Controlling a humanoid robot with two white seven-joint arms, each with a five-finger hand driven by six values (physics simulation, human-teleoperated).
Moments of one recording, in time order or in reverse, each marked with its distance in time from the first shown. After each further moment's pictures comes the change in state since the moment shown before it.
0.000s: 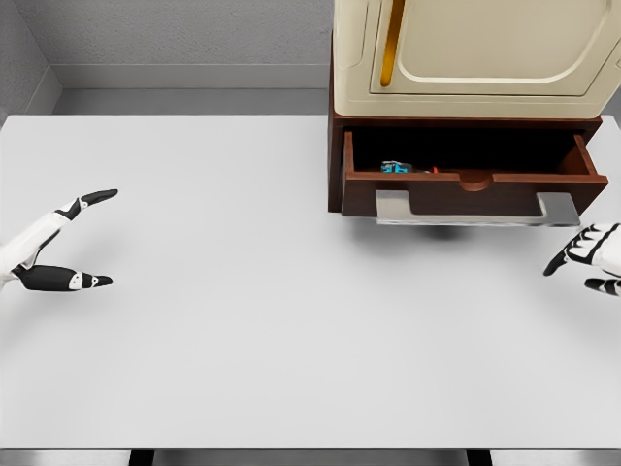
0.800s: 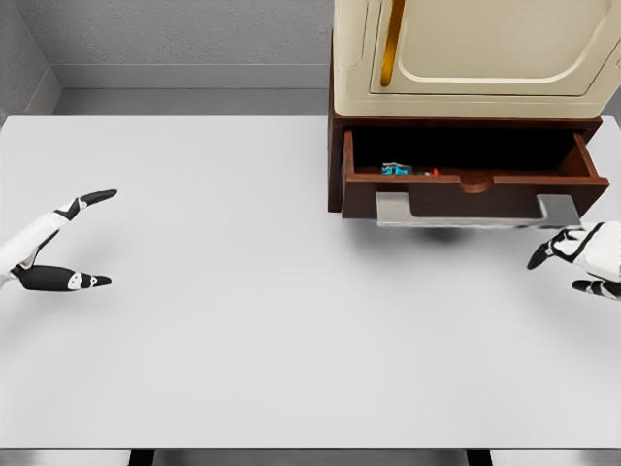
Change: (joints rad) left arm 0.000 0.005 0.000 0.003 0.000 0.000 0.000; right arm -0.075 0.081 0.001 -0.027 0.066 -0.016 0.054
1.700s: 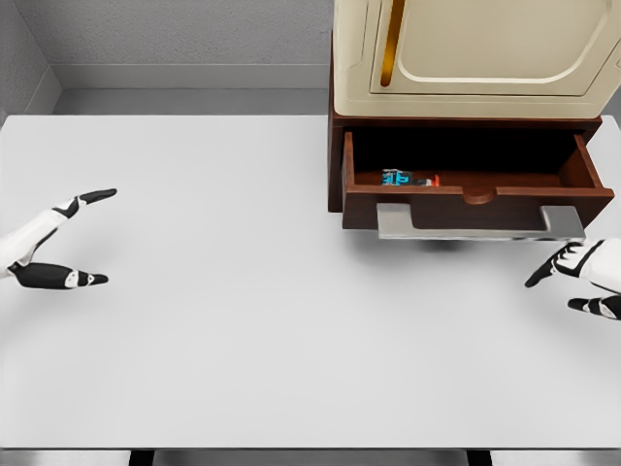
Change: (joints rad) left arm -0.008 0.024 -0.016 0.000 -0.001 0.000 0.002; right arm 0.149 -0.093 -0.005 -0.021 -0.197 0.016 -0.052
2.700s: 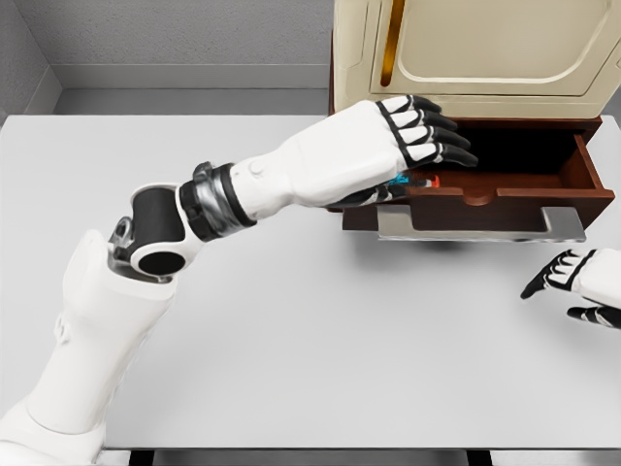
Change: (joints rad) left arm -0.506 -0.444 -0.510 -0.400 -0.614 0.019 0.163; right arm -0.015 0.057 -0.013 -0.001 0.138 0.000 0.015
